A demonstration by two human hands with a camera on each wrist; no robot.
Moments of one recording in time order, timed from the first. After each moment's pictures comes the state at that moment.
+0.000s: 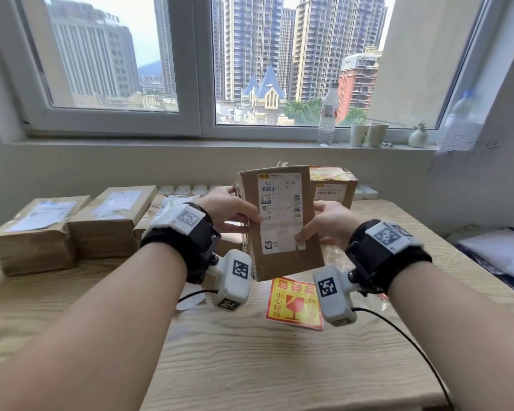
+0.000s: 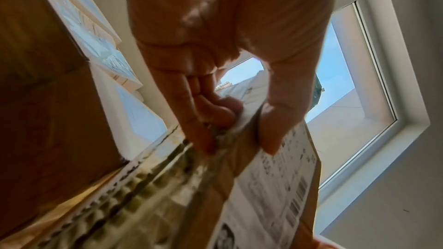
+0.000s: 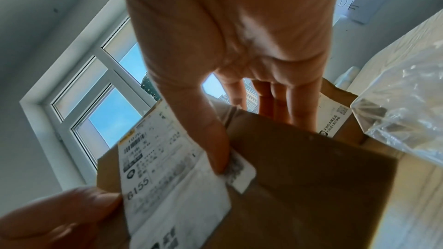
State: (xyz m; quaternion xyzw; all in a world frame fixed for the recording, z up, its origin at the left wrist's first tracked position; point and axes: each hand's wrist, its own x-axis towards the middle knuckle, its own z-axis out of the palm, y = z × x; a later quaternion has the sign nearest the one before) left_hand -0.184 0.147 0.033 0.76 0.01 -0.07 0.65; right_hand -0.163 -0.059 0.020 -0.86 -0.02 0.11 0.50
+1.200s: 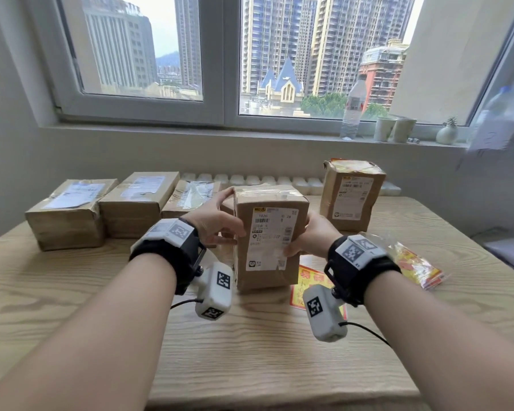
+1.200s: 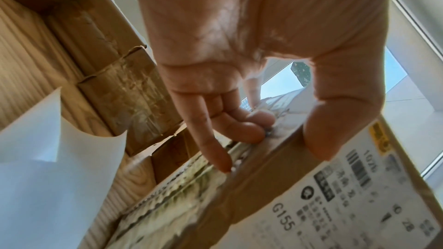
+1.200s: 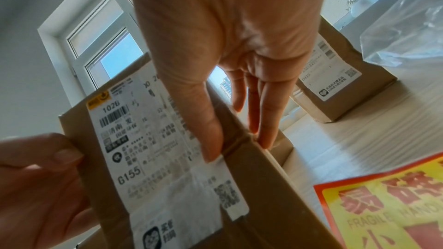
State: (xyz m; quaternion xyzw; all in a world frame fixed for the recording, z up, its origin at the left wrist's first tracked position) left_hand -0.206 0.205 -0.011 0.74 0.05 -0.07 0.66; right_hand -0.170 0.000 -0.025 -0.90 -0.05 0.10 0.42
